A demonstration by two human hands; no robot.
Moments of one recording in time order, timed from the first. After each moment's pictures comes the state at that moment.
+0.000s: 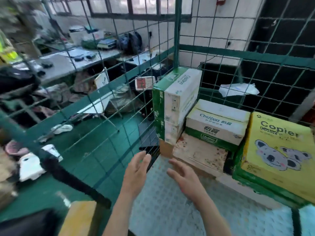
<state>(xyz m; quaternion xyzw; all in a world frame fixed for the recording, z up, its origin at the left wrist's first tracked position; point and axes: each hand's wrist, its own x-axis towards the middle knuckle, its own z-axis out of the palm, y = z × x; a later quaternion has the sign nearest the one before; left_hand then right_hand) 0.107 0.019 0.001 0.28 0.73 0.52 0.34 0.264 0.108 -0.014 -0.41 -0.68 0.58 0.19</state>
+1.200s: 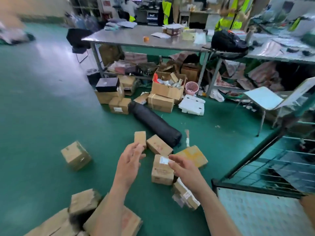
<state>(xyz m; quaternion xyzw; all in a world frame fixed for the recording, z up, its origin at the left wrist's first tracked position) 0.108 -0.620 -0.015 -0.18 0.72 0.66 -0.02 0.090 -0.420 -0.030 -0.03 -0.78 0.58 -0.21</state>
